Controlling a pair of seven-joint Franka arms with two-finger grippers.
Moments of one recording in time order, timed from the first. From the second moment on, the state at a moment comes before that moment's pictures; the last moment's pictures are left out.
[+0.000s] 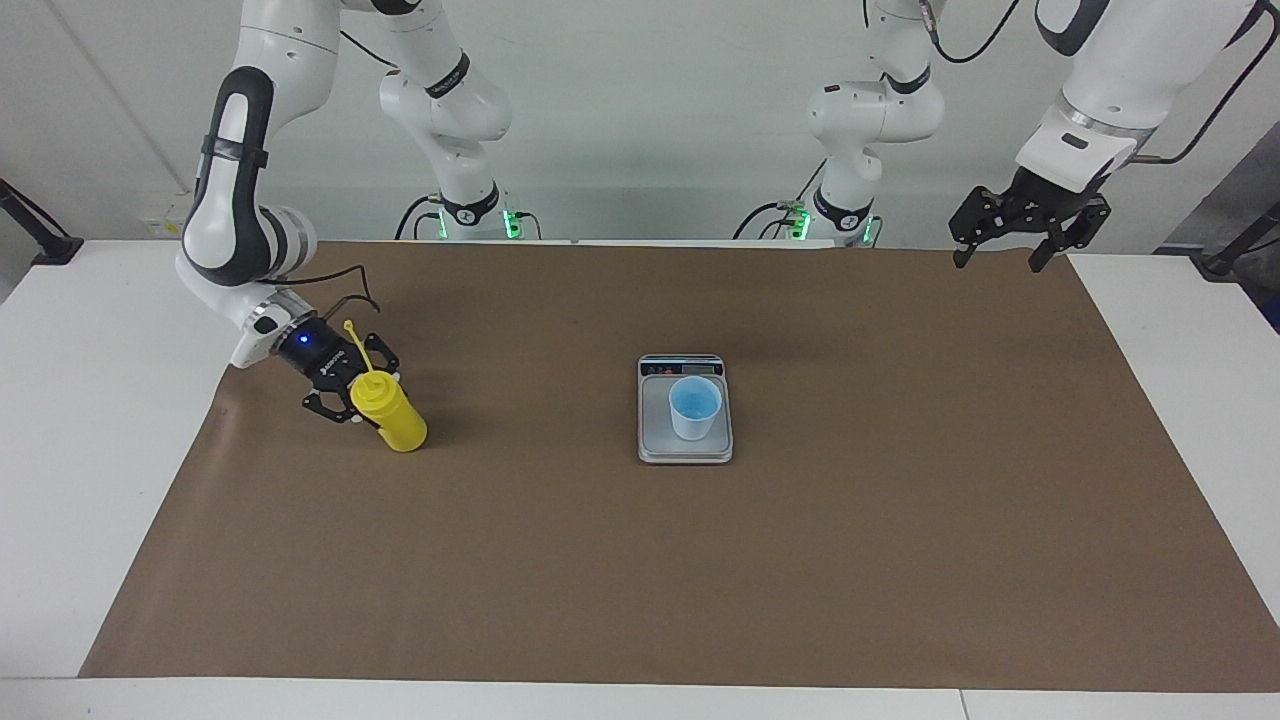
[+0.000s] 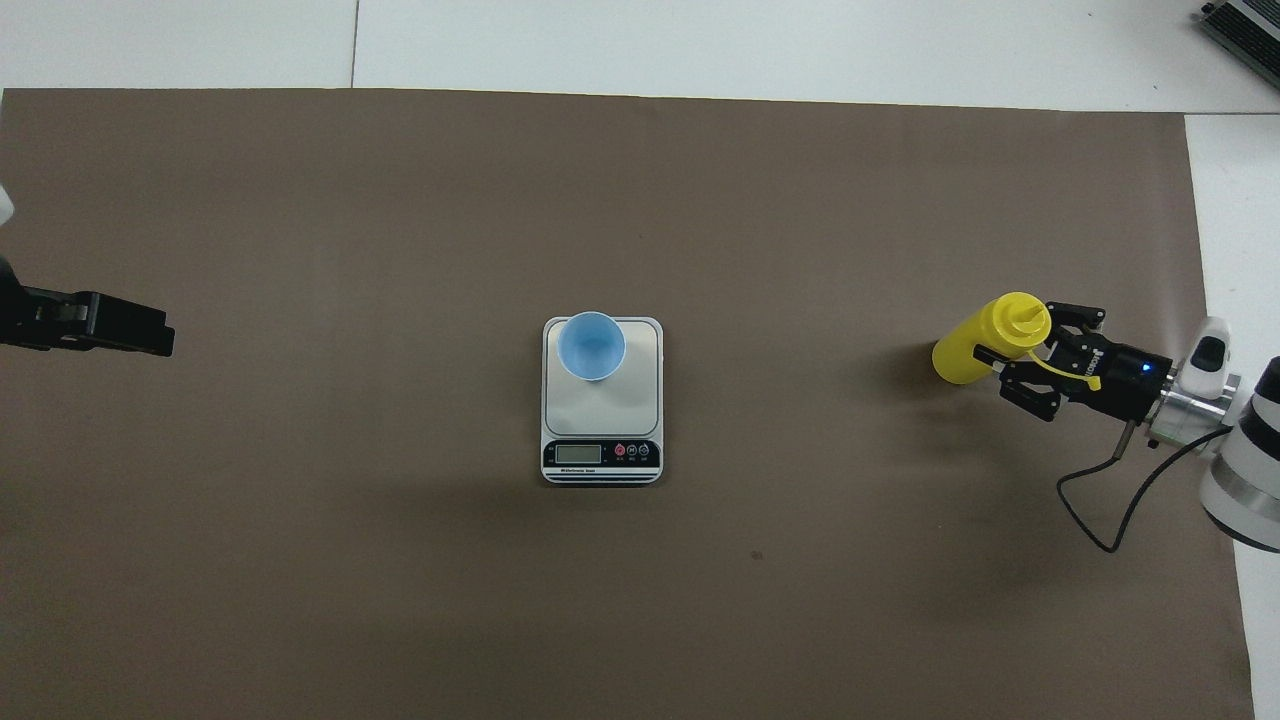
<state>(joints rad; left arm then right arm) -0.05 -0.05 -0.04 -1.59 -0.03 1.54 0.01 -0.29 0.17 -0.05 -2.22 1.37 2.07 -2.12</state>
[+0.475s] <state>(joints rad) -0.05 -0.05 -0.04 -1.59 -0.03 1.57 -0.03 -0.24 0.15 -0.04 -2.11 1.15 2.07 -1.90</state>
